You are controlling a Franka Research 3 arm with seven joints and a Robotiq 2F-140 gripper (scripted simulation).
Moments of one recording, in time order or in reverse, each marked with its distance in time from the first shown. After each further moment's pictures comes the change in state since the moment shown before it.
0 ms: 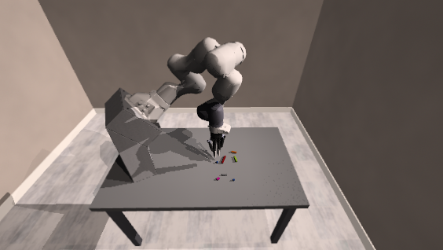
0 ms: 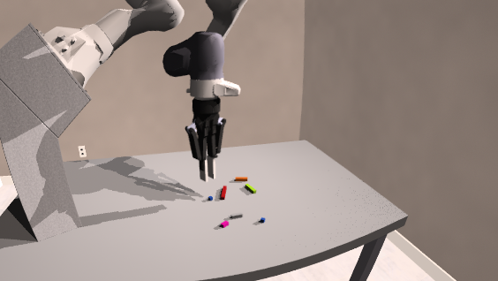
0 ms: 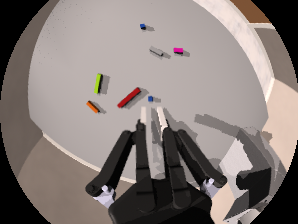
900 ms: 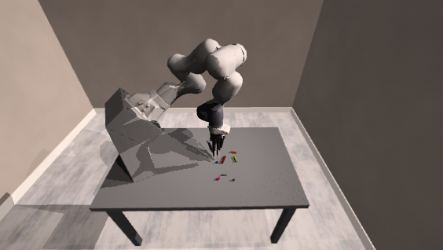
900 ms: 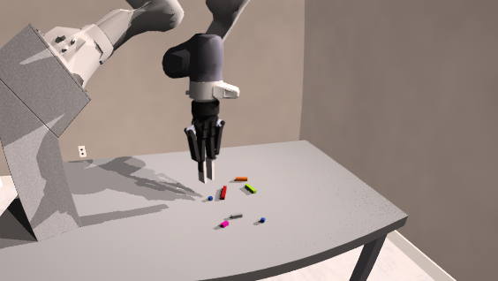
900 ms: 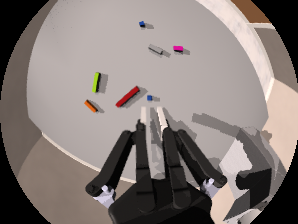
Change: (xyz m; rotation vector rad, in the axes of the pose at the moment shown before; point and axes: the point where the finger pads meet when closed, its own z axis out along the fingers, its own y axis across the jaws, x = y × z) arm -0.004 0.002 0.005 -0.005 -0.006 -0.003
